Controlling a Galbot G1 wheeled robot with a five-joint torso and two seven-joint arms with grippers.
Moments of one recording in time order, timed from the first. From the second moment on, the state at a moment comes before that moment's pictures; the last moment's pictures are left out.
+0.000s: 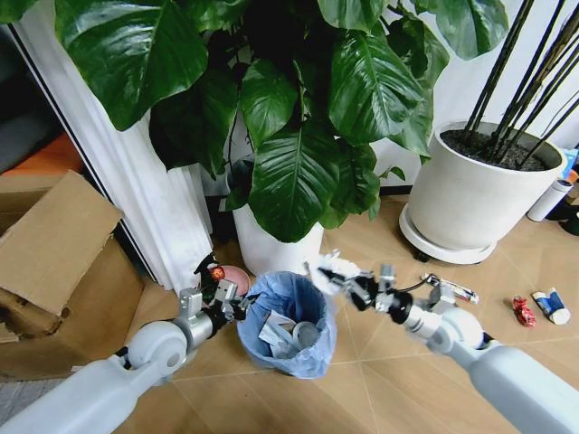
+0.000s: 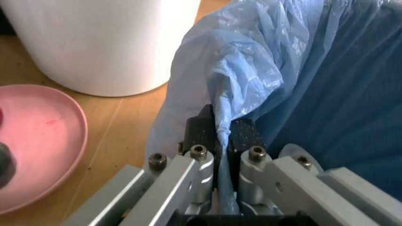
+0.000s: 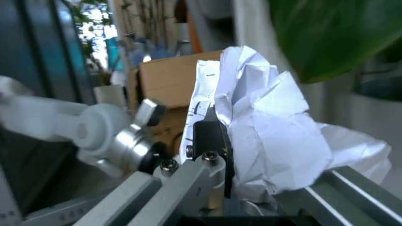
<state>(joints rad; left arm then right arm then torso) 0.90 -0.72 0.20 -1.83 -1.00 0.29 -0.05 -0.94 0.77 -0.10 1.69 1.01 0.31 -0.84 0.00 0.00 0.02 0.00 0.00</state>
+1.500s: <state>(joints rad) 1.07 -0.63 -0.05 -1.92 -0.99 0.33 -0.07 -1.11 0.69 0.26 1.64 0.85 0.18 -0.49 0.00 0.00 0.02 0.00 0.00</state>
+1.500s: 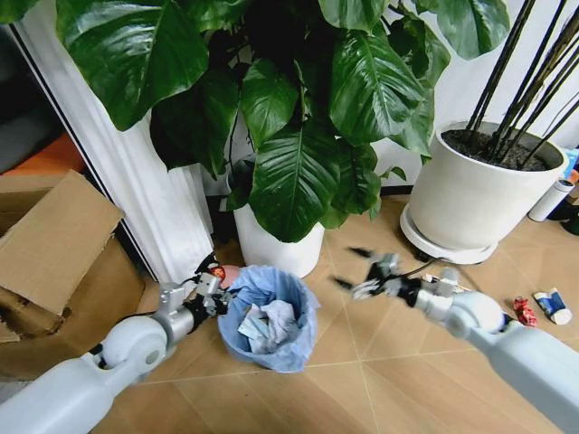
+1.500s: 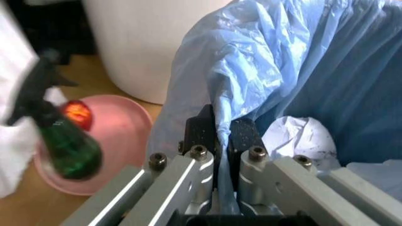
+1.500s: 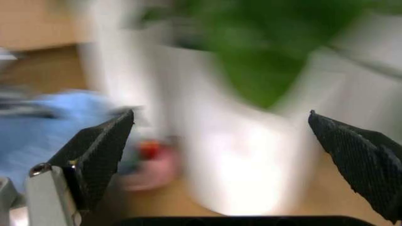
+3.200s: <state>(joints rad) 1.26 -0.65 -0.22 -1.97 -0.94 0.30 -0.08 -1.56 1.13 0.81 1.46 0.57 0.35 -0.57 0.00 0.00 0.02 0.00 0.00</state>
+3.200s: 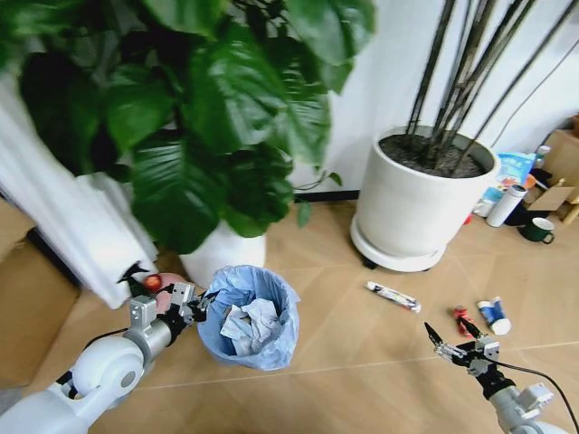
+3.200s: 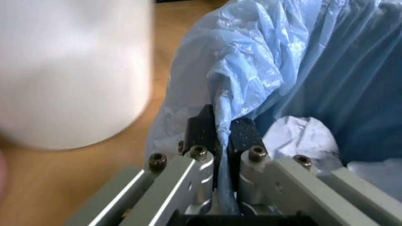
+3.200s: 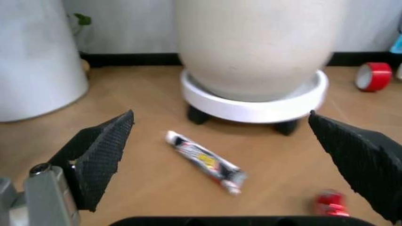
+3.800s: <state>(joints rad) 1.26 -0.64 -0.21 -1.98 -0.94 0.30 -0.08 -1.51 1.12 0.78 1.42 0.49 0.45 -0.63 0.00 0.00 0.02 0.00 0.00</state>
